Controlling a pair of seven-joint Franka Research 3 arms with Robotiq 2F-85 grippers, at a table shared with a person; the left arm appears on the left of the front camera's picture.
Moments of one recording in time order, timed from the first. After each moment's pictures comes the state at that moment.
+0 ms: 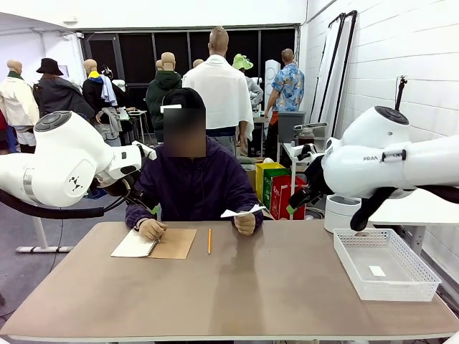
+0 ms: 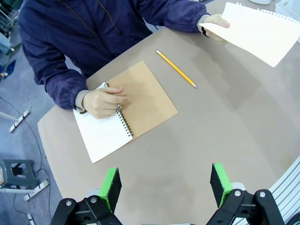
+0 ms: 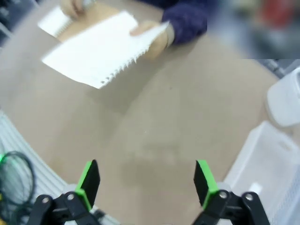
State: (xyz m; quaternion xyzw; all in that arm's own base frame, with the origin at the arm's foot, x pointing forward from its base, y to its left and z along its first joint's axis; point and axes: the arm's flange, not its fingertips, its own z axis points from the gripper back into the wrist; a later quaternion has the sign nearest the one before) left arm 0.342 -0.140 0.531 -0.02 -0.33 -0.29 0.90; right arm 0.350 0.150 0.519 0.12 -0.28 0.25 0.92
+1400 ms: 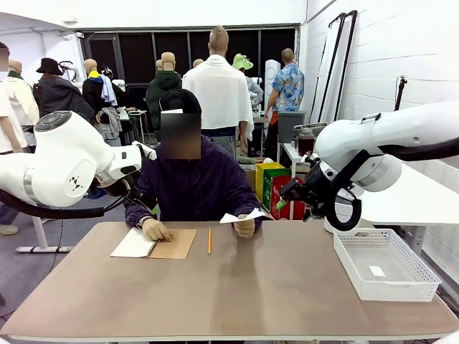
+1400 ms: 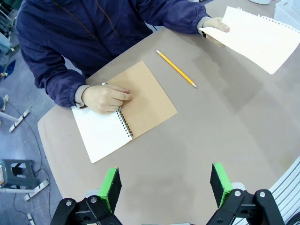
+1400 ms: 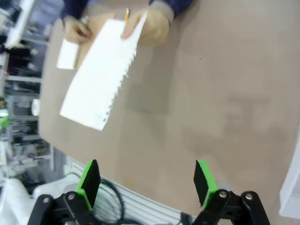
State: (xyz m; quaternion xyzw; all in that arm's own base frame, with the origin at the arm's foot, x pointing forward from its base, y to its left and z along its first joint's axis) left arm 0.342 -0.140 0.530 -0.02 -0.33 -0.29 0.90; right arm 0.395 0.145 0.491 0.28 -0.15 0.02 0.95
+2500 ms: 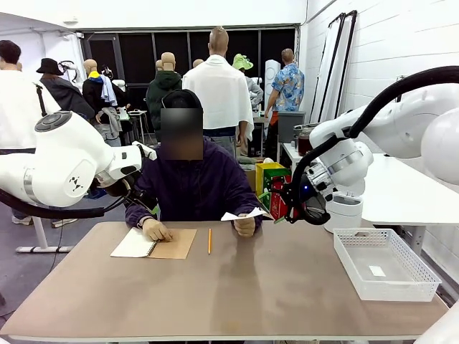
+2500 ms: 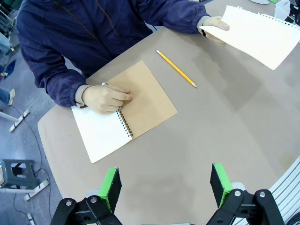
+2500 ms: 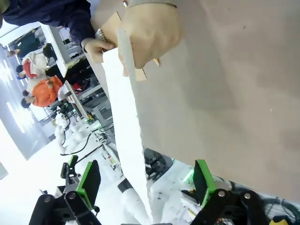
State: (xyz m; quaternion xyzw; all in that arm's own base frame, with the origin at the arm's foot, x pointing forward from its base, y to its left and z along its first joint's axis) left arm 0.342 -0.140 0.530 -0.02 -0.33 -0.29 0.90; right arm 0.521 0.160 0.422 0.46 0.09 -0.21 0.86
